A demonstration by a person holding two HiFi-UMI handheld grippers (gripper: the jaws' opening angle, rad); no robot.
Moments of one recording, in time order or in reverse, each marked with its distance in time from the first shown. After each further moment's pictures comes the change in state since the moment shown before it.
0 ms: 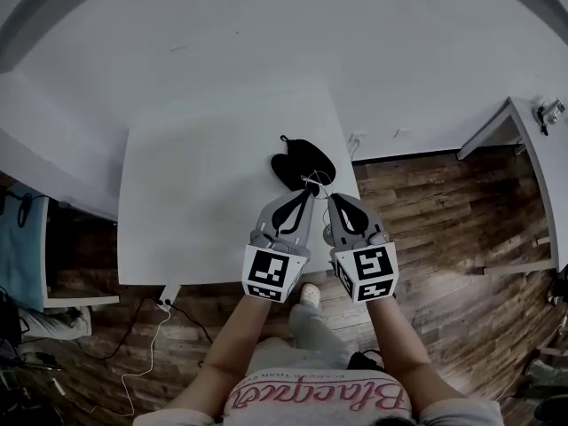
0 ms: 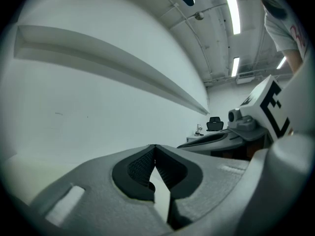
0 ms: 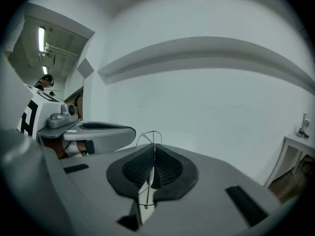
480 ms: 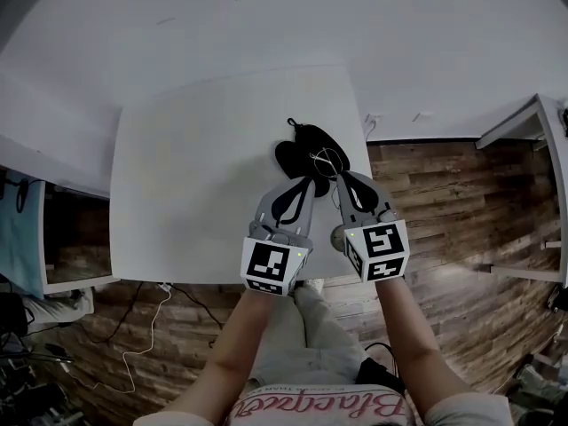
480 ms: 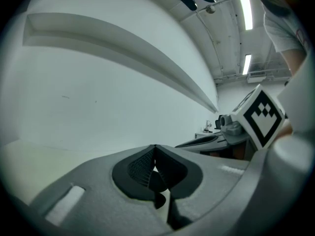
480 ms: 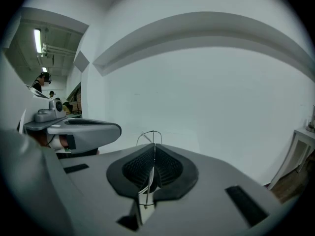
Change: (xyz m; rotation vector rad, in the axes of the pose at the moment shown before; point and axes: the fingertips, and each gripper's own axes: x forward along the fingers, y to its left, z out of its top) left arm 0.046 0.043 -0.051 -0.062 0.049 0.080; right arm 0.083 -0.040 -0.042 0.014 0.078 0.053
